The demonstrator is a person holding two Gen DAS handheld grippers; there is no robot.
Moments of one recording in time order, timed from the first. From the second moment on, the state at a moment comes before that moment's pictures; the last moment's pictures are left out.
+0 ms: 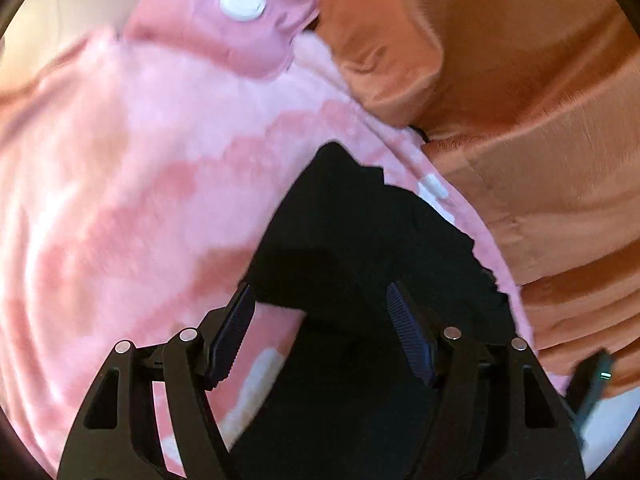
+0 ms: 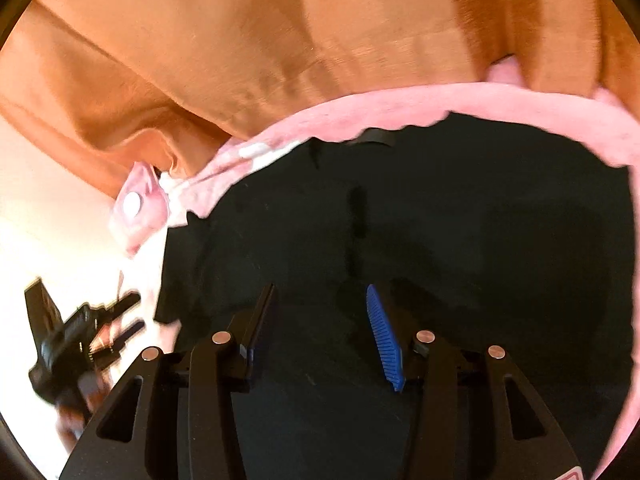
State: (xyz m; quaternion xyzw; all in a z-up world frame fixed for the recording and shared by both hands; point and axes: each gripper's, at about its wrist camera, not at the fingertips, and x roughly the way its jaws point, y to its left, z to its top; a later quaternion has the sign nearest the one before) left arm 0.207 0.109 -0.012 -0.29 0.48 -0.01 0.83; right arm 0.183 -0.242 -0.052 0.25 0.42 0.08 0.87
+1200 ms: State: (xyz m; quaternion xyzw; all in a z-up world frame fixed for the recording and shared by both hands) left arm 0.210 0.095 -0.005 -0.36 0.47 -0.02 0.80; right arm 0.177 -0.245 0.016 0.30 0.29 0.13 0.90
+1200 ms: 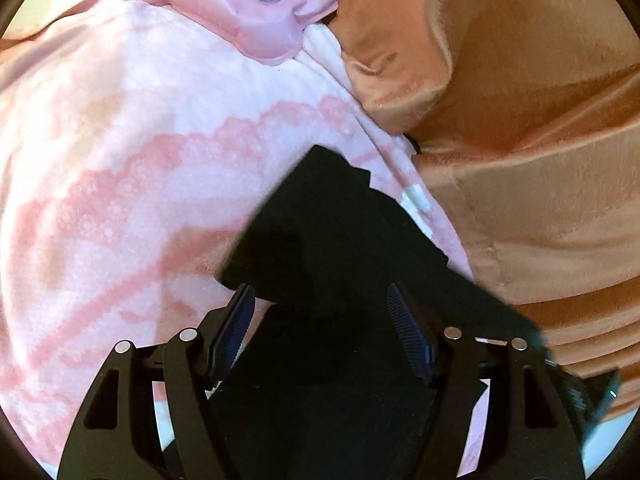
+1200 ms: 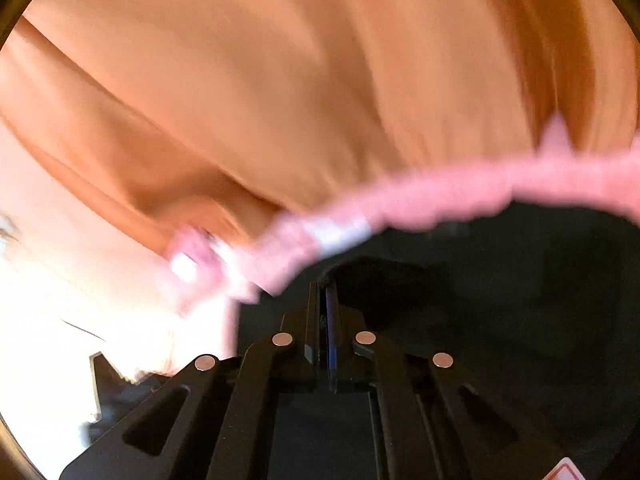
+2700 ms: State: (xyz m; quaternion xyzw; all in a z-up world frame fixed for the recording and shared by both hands) left arm 0.214 0.074 -0.038 -0.33 0.49 0.03 0.81; right arm 0.111 -0.345 -0.032 0.23 0.38 -0.03 0.90
